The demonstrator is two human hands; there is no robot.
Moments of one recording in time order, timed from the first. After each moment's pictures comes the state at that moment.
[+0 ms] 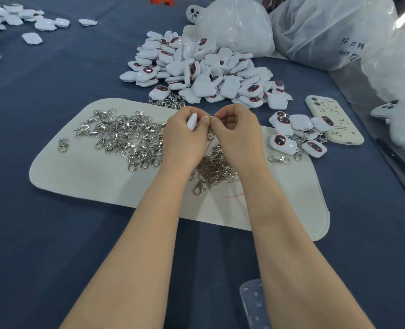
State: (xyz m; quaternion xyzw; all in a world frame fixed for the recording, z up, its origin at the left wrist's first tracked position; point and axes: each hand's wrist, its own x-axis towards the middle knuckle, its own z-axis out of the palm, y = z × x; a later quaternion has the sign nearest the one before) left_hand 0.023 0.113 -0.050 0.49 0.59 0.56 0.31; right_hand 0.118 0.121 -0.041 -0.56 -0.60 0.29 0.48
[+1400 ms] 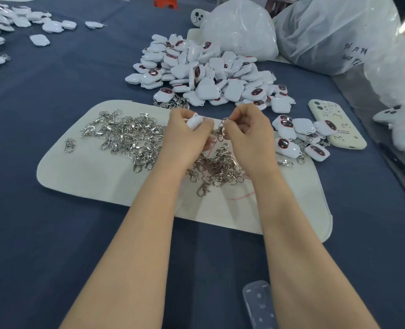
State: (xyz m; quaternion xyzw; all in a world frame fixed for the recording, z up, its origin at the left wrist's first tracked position) left_hand 0.014 0.110 -0.043 0.42 0.55 0.57 0.44; right_hand 0.130 0.122 -0.042 -0.53 -0.62 0.29 0.51
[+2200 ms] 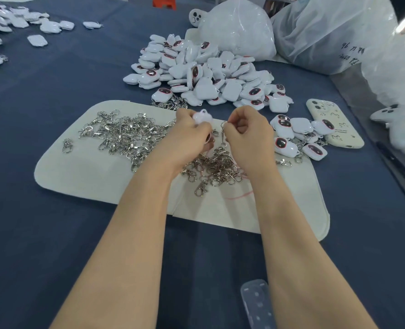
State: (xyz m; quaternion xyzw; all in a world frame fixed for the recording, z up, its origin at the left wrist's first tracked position) left_hand 0.013 0.111 -0.034 0.45 0.54 0.49 0.52; right_hand 0.136 0.127 -0.048 -0.56 -0.64 0.22 0.47
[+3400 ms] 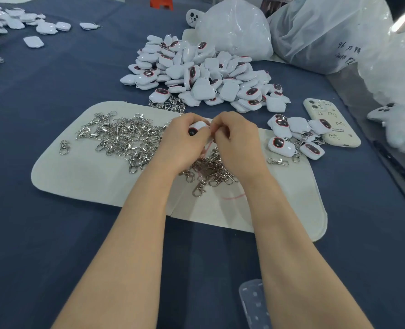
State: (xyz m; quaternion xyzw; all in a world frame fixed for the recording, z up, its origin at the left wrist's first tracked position) left_hand 0.010 0.107 -0.042 0.56 0.59 0.45 0.38; right_hand 0.126 0.118 -0.045 -0.51 -0.73 0.20 0.42
